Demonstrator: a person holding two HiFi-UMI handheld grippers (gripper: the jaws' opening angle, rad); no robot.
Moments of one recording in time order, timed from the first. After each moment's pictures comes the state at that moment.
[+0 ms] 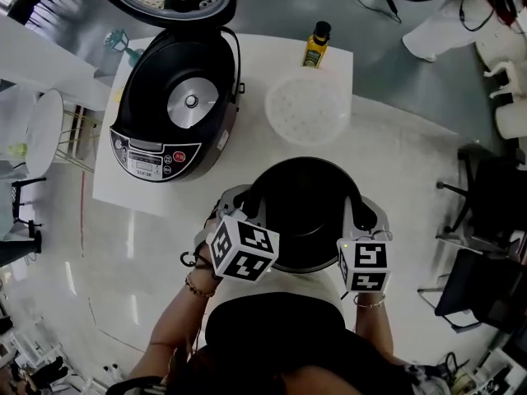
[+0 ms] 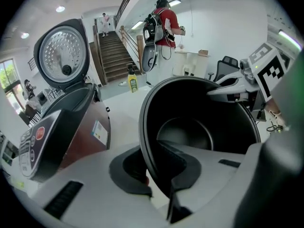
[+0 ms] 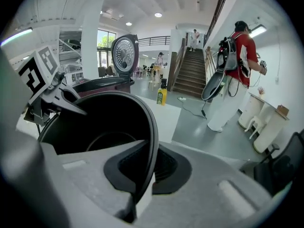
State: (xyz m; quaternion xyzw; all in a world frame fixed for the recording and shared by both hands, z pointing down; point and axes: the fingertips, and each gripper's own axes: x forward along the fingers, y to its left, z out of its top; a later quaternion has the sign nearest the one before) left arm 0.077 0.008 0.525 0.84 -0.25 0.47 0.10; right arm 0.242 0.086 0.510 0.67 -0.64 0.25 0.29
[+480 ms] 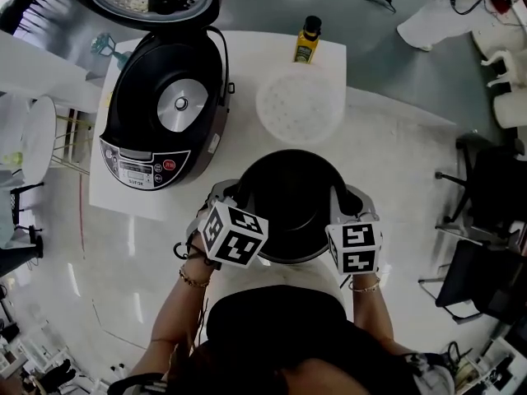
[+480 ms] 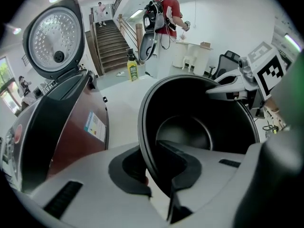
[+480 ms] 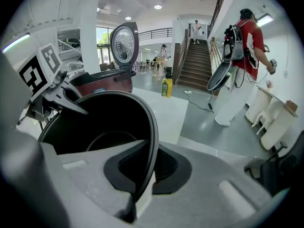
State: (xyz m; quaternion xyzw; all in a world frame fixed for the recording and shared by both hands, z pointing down) left arm 0.073 -0.012 0.555 0.82 -0.23 0.52 0.12; right arm 0.237 0.060 0.543 0.64 -0.65 0.29 0.29
